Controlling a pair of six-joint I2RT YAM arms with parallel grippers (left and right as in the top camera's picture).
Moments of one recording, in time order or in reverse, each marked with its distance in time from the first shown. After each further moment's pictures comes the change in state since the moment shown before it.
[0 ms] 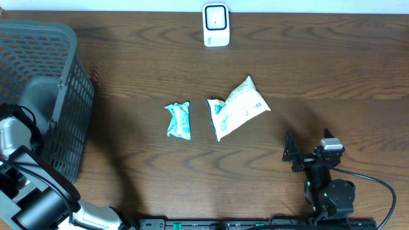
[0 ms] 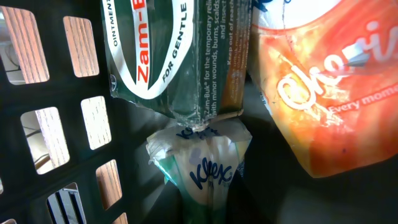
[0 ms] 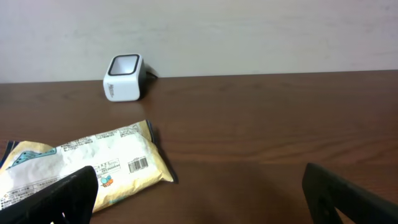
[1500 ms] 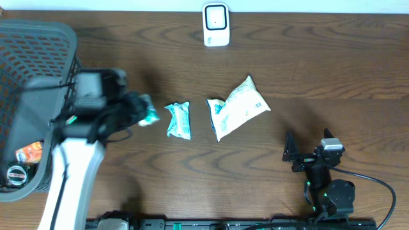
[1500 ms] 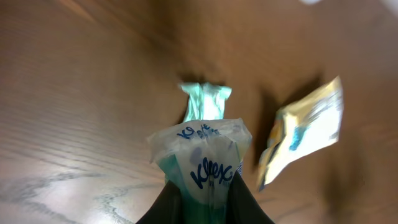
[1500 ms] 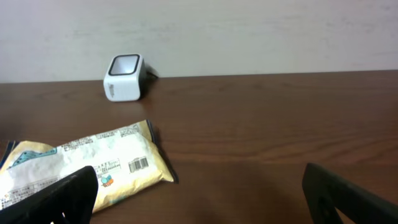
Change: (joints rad) left arm -0.815 -0.539 0.008 0.053 0.590 0.176; right arm 0.000 0.000 0.000 0.000 0.000 0.000
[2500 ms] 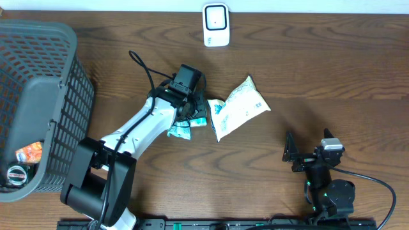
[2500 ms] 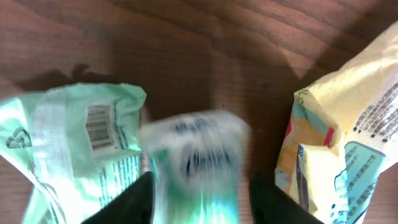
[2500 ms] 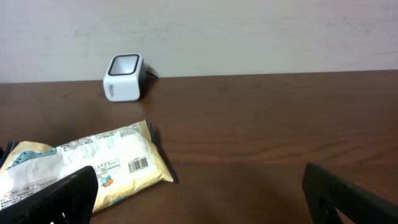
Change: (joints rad) left arm -0.392 0.532 0.000 0.387 -0.122 -0.114; right arm 0.000 0.000 0.000 0.000 0.000 0.000
